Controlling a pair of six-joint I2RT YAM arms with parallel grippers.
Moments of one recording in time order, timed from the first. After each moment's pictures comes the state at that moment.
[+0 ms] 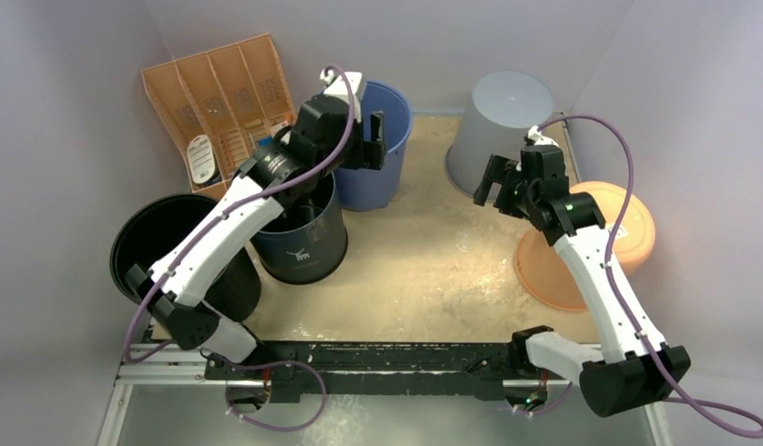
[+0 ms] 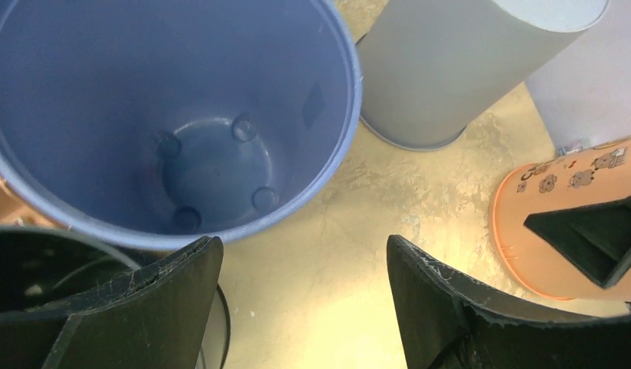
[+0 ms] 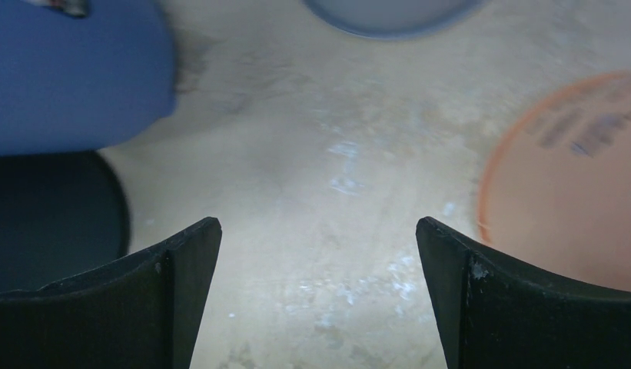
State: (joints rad) left arm -0.71 1.47 1.71 -0.68 -0.26 -0.39; right arm 0.24 1.12 1.21 -0.88 0.19 0.47
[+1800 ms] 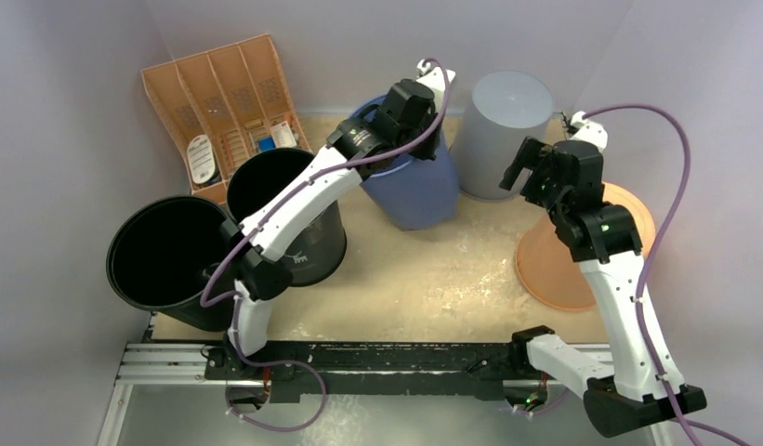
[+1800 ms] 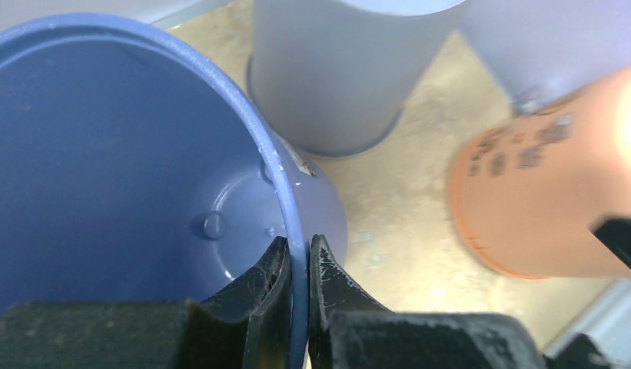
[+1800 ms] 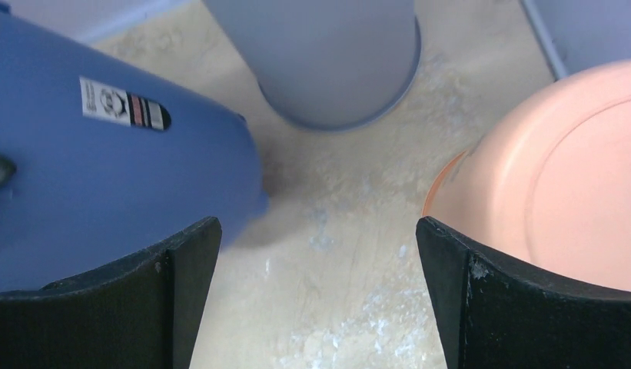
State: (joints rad) left arm -0.85 2.04 2.35 -0.83 -0.21 -0.21; right arm 0.24 1.00 1.33 -0.88 0.34 0.45
